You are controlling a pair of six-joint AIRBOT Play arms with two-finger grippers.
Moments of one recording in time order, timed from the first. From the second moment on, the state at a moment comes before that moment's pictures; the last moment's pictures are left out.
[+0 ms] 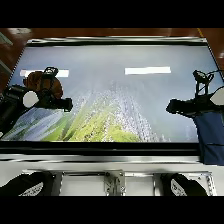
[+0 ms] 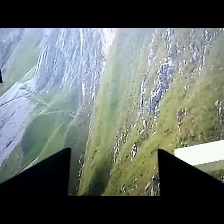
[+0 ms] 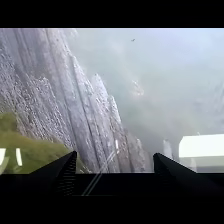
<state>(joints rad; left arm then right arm) -0.33 -1.12 1.10 1.59 -1.07 -1.70 -0.09 -1.01 1.05 -1.34 1.27 1.57</state>
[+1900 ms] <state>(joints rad) 0.06 -1.43 1.96 1.18 -1.29 -1.46 -0.09 -0.99 1.12 -1.26 1.23 1.51</state>
